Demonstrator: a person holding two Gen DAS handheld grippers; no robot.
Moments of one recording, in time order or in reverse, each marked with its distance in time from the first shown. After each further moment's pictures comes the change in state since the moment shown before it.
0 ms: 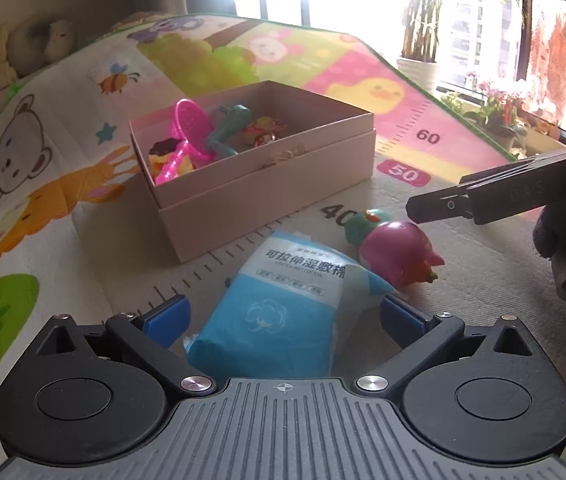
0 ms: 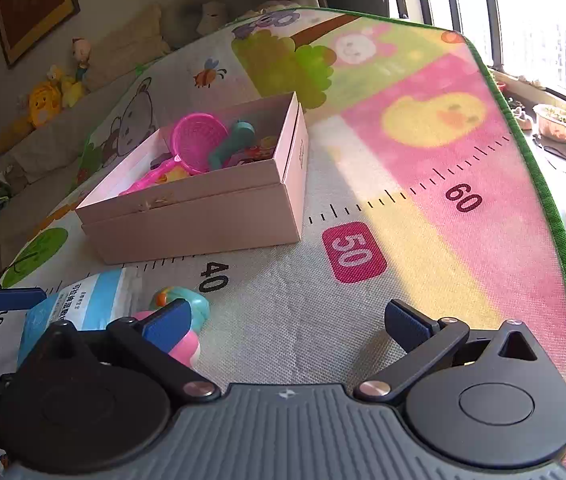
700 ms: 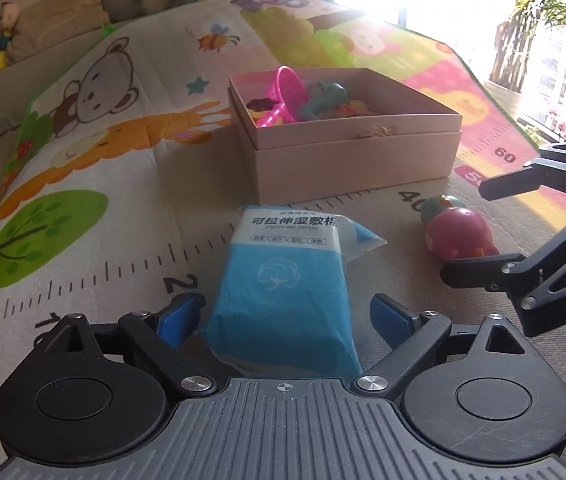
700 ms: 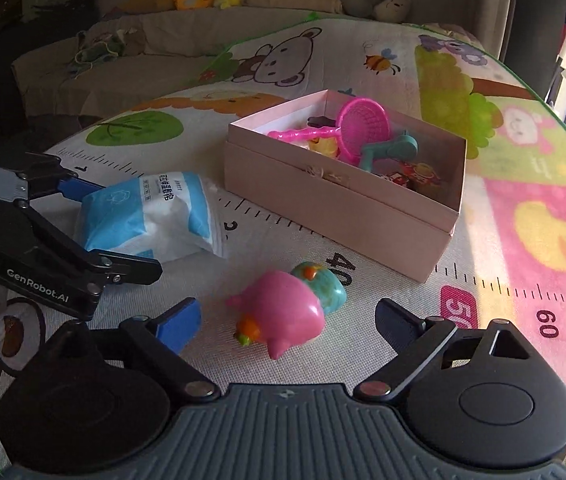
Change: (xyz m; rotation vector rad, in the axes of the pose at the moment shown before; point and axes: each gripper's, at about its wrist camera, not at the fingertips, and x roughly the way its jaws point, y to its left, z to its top) left arm -0.018 0.017 -0.025 -0.237 0.030 0.177; right arm 0.010 0.076 0.004 -0.569 0.107 0.142
